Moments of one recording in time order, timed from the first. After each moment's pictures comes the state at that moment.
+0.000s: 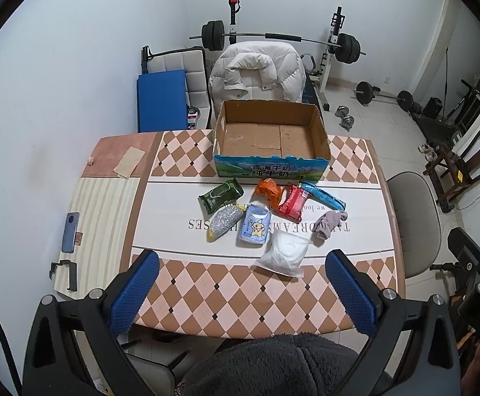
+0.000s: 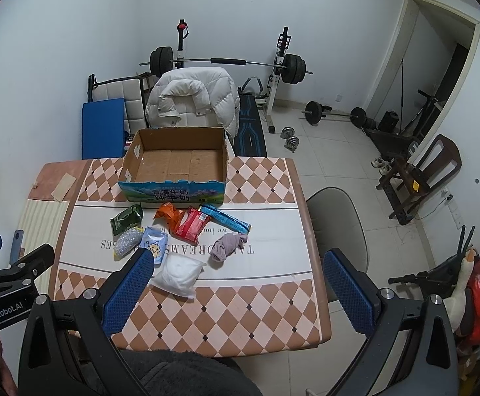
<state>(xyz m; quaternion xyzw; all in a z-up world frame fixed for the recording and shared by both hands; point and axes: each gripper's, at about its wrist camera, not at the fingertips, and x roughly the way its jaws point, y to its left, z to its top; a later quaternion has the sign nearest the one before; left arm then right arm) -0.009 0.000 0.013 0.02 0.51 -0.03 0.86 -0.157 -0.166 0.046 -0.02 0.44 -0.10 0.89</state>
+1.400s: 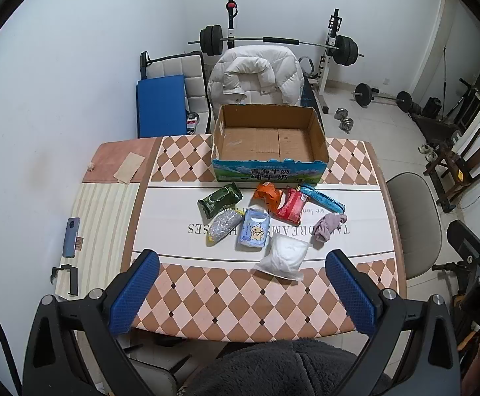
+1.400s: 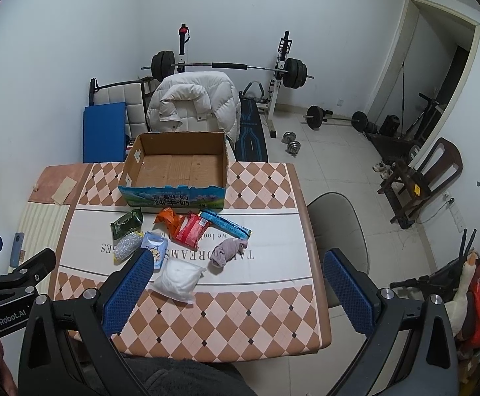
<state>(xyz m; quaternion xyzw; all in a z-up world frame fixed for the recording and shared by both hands) -0.003 0.005 0.016 0.02 0.51 -0.03 0.86 -0.157 -0.161 0.053 -0.03 0.43 -0.10 0.89</state>
